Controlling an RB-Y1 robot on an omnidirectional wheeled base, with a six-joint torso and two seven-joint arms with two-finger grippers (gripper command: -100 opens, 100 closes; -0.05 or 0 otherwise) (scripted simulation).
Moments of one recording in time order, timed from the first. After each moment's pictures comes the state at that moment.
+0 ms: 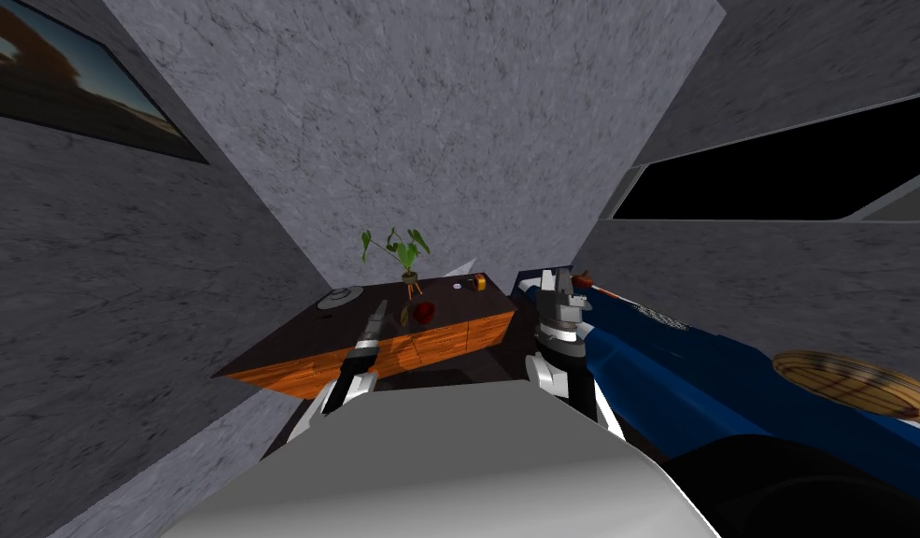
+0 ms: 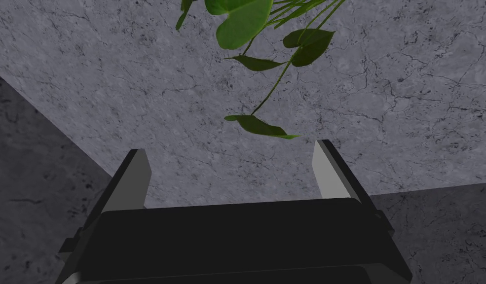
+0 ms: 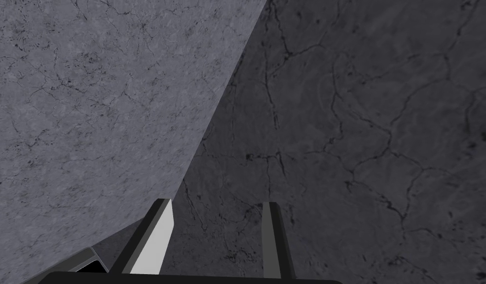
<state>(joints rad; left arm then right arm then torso) 0.36 0.19 0.11 -1.75 -0.03 -0.53 -0.31 0.50 0.00 -0.06 -2.39 0.01 -0.64 0.05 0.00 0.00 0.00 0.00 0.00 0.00</state>
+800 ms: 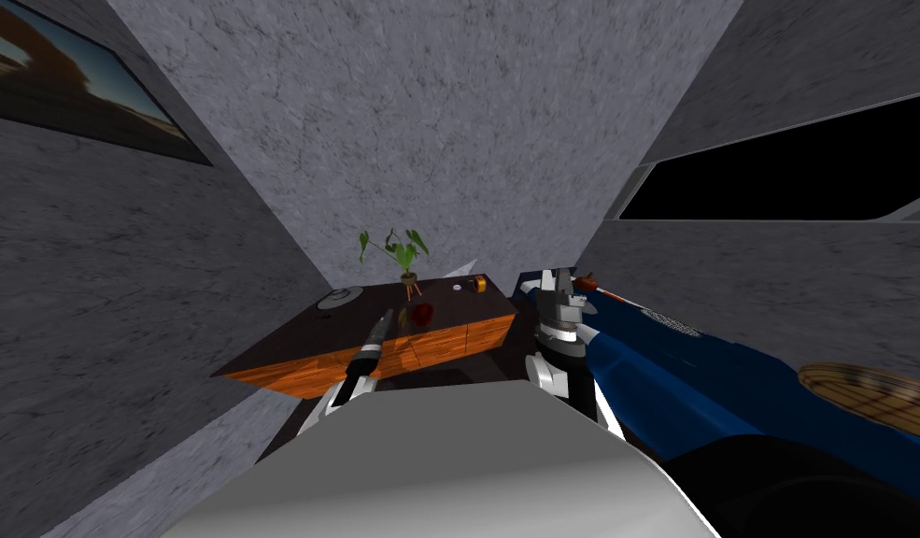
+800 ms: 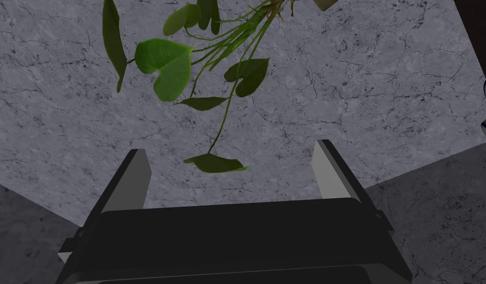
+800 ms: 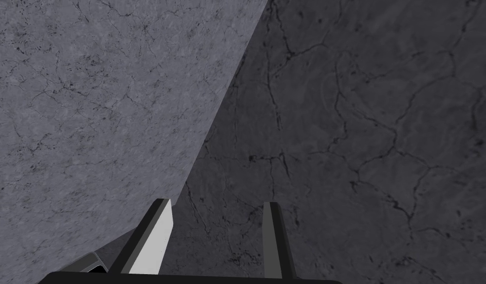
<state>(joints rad) 0.30 0.20 0.13 -1.54 -0.09 -0.47 -0.39 0.50 0.00 -0.06 -2.39 0.01 -0.64 0.05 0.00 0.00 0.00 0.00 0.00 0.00</state>
